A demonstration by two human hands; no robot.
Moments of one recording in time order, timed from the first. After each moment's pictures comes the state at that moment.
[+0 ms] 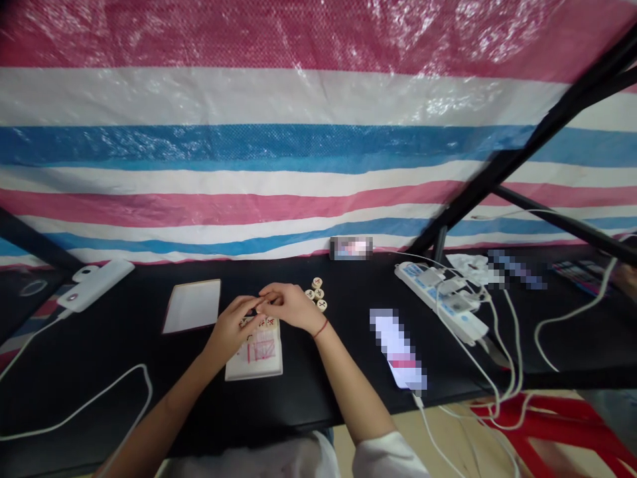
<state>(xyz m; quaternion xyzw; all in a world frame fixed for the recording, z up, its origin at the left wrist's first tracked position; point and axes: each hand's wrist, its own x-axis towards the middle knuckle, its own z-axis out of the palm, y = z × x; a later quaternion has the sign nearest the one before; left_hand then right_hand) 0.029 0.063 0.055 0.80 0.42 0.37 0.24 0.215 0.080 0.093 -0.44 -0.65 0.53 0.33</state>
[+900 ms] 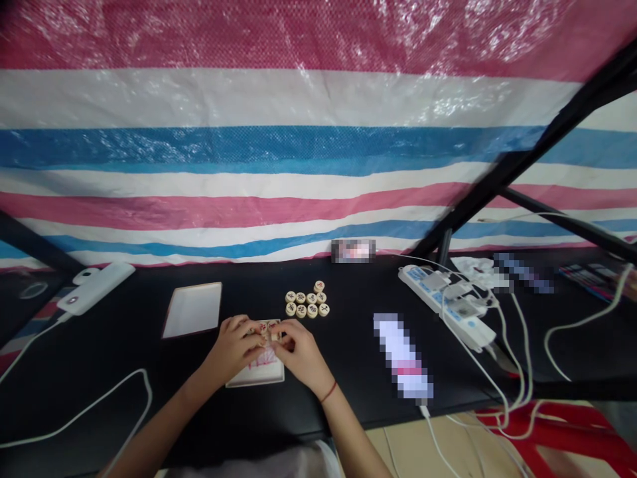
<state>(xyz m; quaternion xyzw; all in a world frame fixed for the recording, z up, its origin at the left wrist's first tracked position) 0.015 0.043 0.028 0.89 0.39 0.20 0.08 0.211 0.012 0.043 -0.50 -0.62 0.44 0.41</state>
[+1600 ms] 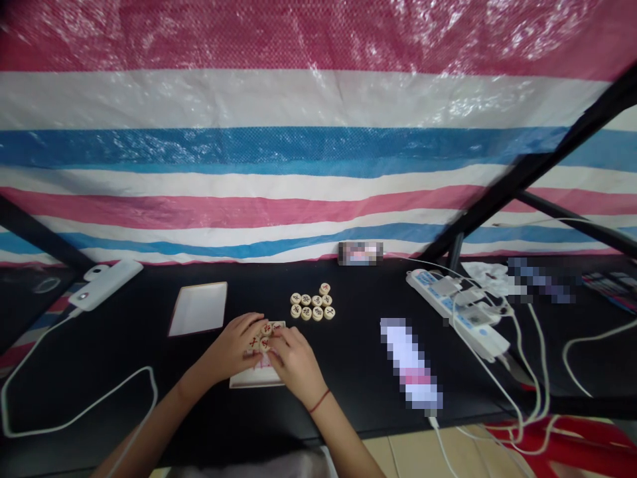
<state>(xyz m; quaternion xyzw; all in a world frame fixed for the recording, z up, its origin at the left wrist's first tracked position) 0.001 0.052 0.029 0.90 0.37 0.19 0.15 0.194 0.007 0.035 -0.48 -0.81 0.15 0.31</state>
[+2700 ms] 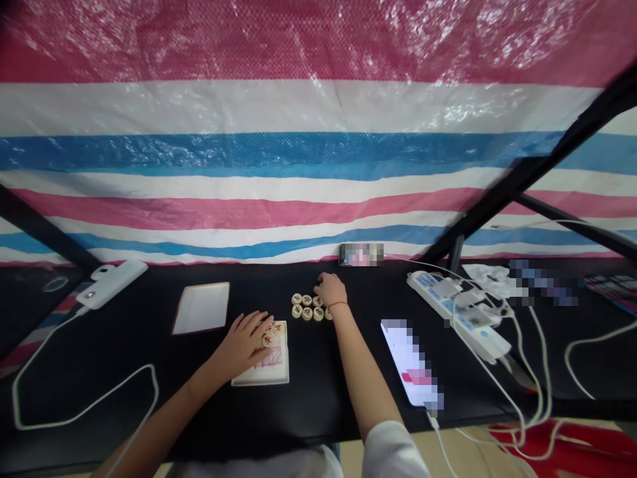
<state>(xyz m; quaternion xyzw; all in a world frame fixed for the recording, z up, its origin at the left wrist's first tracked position) 0.013 0.047 0.012 0.90 0.43 0.11 0.05 0.284 0.150 0.037 -0.77 -0.61 0.14 0.13</state>
